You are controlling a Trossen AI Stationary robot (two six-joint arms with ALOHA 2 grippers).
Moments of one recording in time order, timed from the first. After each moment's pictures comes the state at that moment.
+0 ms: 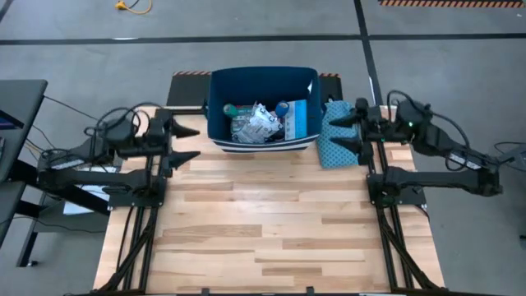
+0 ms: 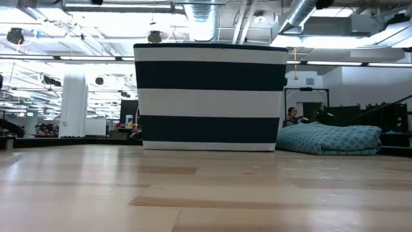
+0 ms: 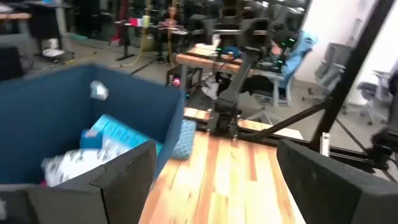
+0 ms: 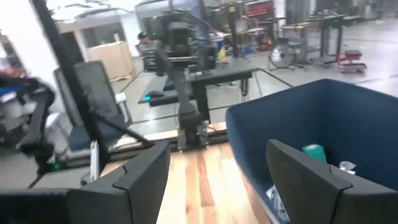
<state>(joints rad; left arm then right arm) 0.15 0.60 0.89 -0.35 0.01 -0.15 -0.34 0.70 0.94 -0.29 -0.31 0.11</state>
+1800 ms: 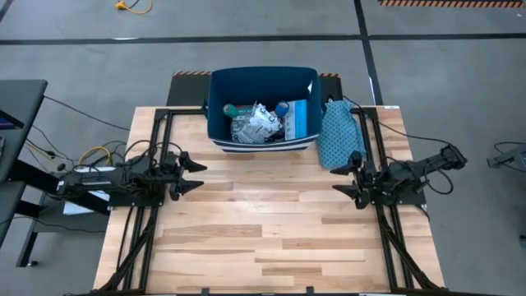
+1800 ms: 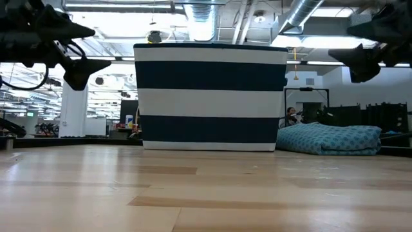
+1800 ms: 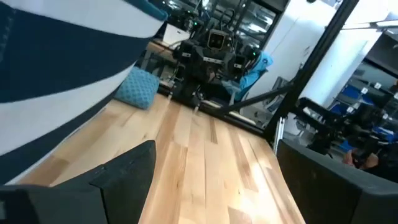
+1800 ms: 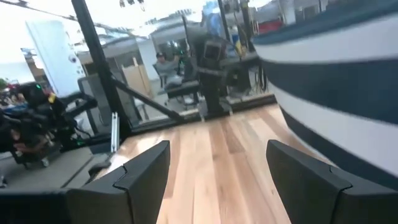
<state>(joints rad) 0.06 0.01 0.01 0.05 0.07 -0.43 0.37 0.01 0.01 0.07 0.35 0.17</state>
